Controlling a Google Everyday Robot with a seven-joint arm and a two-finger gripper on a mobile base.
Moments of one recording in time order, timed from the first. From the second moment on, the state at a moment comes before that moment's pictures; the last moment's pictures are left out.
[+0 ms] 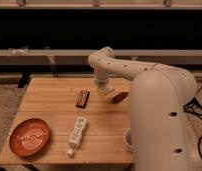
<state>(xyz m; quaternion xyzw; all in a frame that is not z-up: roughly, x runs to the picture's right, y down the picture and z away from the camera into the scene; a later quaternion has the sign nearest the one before) 0.012 0.018 0.855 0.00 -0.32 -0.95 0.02</state>
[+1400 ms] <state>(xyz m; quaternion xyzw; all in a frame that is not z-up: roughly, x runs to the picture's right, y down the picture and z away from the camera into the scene) 0.035 0.108 0.657 0.08 -0.39 -0.91 0.13</state>
